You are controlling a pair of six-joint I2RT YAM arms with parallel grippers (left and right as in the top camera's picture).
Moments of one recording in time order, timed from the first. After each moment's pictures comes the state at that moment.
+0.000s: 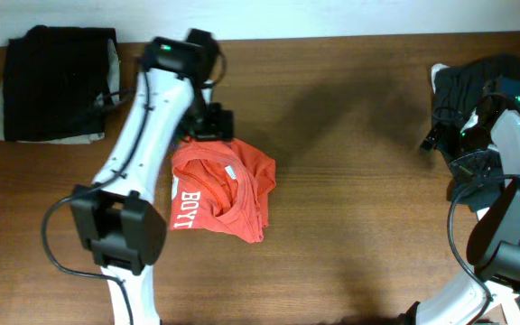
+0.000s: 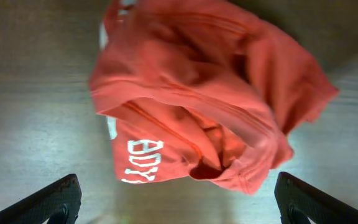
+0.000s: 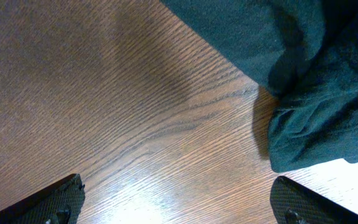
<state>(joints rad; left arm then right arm) -0.28 2.12 2.13 -1.60 0.02 -0.32 -0.39 1.94 1.50 -1.06 -0.10 0.28</state>
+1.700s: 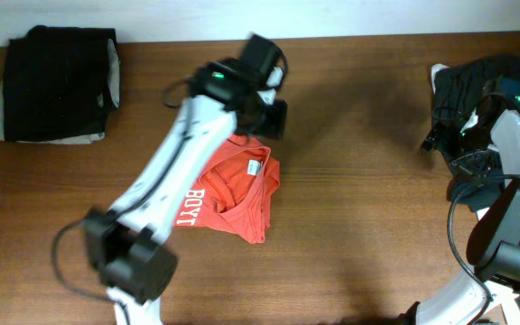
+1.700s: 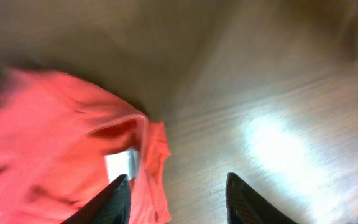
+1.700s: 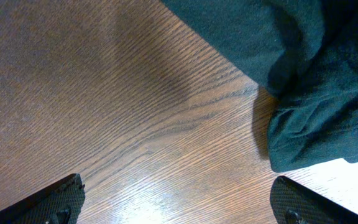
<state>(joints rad) -0.51 1.98 2.03 -1.21 0.15 -0.30 -0.39 1.94 1.50 -1.05 -0.10 0.28</state>
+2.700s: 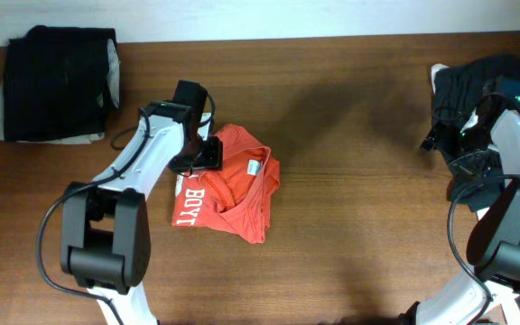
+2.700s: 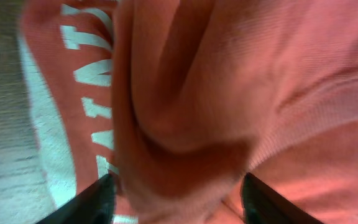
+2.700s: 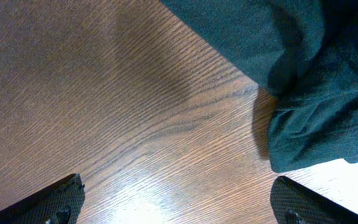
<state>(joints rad) -0.23 1.98 1.46 -0.93 0.11 -0.20 -0.39 1.94 1.50 -1.06 -0.10 0.28</state>
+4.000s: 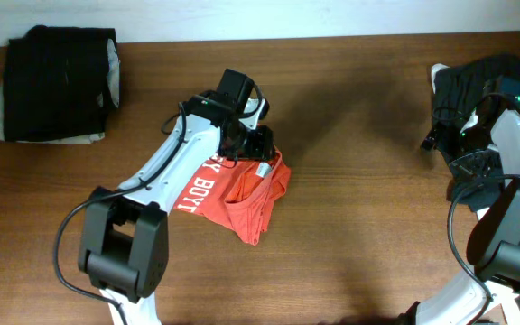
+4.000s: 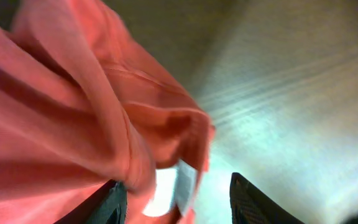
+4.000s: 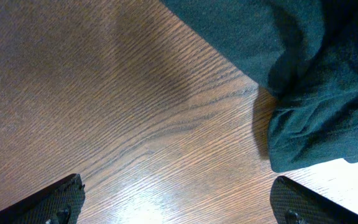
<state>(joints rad) -0.42 1.97 1.59 -0.86 0.36 -0.25 -0.39 1.94 1.50 -1.05 -0.10 0.28</state>
